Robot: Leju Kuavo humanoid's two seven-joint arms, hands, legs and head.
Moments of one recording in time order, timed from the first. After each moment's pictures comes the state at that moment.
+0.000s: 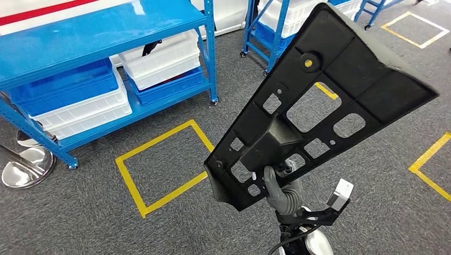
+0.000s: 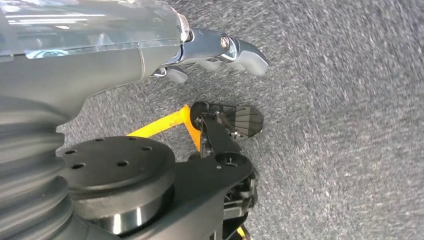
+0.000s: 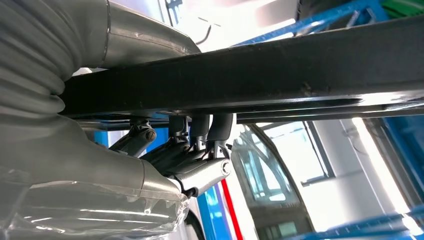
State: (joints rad) left arm -0.09 -0.15 1.04 -0.20 -0.77 0.04 -0.24; right arm 0.02 0.11 0.28 -1.61 -0.30 0.25 -0.47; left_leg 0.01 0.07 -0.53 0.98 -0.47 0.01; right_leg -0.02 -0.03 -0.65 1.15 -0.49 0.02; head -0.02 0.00
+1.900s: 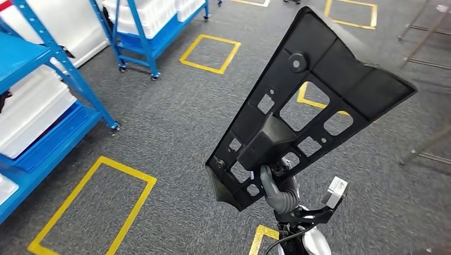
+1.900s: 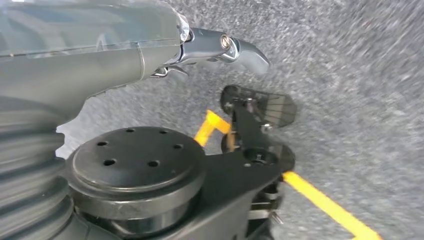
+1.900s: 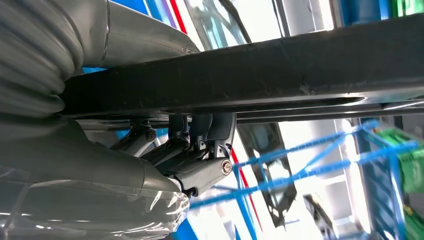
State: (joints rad) left arm -0.09 -0.15 1.06 -0.20 -0.77 -0.02 -0.09; right arm 0.00 0.10 0.30 -1.59 -0.29 0.21 -0.47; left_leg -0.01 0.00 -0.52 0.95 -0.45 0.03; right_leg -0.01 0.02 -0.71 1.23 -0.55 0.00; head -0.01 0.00
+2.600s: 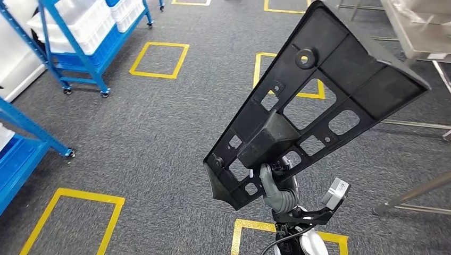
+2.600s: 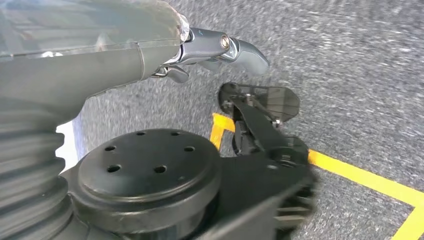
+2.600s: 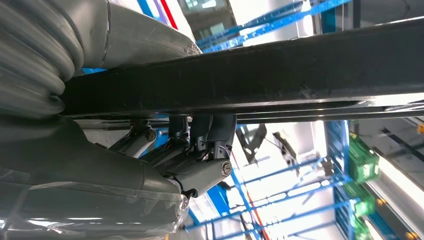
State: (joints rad) left arm -0.09 -0.11 1.06 -0.20 -0.81 -0.01 -0.07; right arm 0.01 0.15 0.29 -1.61 -0.25 0.20 -0.47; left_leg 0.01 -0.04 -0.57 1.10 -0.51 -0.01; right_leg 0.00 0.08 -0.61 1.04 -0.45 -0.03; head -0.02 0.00
